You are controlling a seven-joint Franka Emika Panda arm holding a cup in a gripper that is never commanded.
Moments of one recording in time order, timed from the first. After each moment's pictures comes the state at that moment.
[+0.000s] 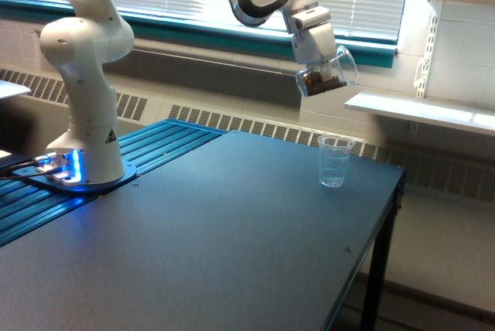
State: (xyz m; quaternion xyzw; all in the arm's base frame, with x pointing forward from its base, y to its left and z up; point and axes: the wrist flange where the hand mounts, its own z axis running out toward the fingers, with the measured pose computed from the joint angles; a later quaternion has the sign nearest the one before) arm 0.457 0.211 0.393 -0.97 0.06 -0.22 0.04
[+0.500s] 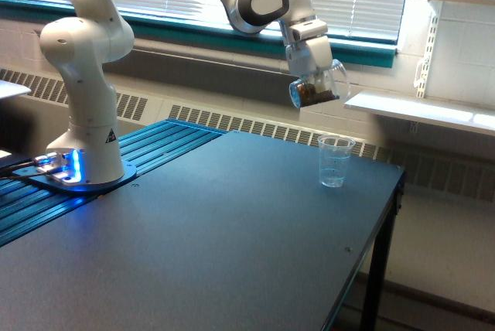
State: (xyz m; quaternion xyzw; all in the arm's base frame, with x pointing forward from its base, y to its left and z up) arm 0.448 0.215 0.363 -0.98 0.04 -0.19 0.01
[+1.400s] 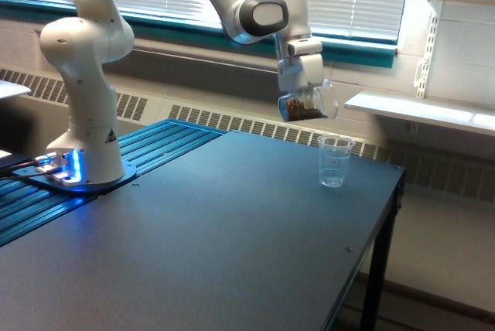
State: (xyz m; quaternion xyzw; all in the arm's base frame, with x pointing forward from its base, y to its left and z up) arm 0.435 0.218 0.326 -0.99 0.02 -0.16 -0.04
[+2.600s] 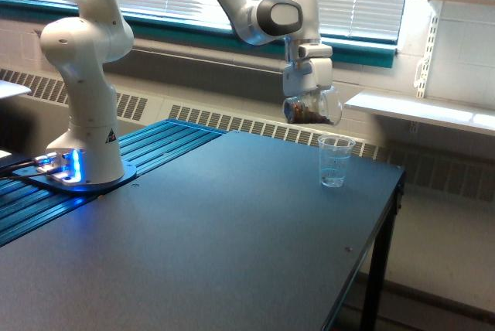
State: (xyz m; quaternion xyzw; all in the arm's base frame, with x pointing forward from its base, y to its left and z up) arm 0.451 0.244 0.317 -0.99 0.00 -0.13 -0.09
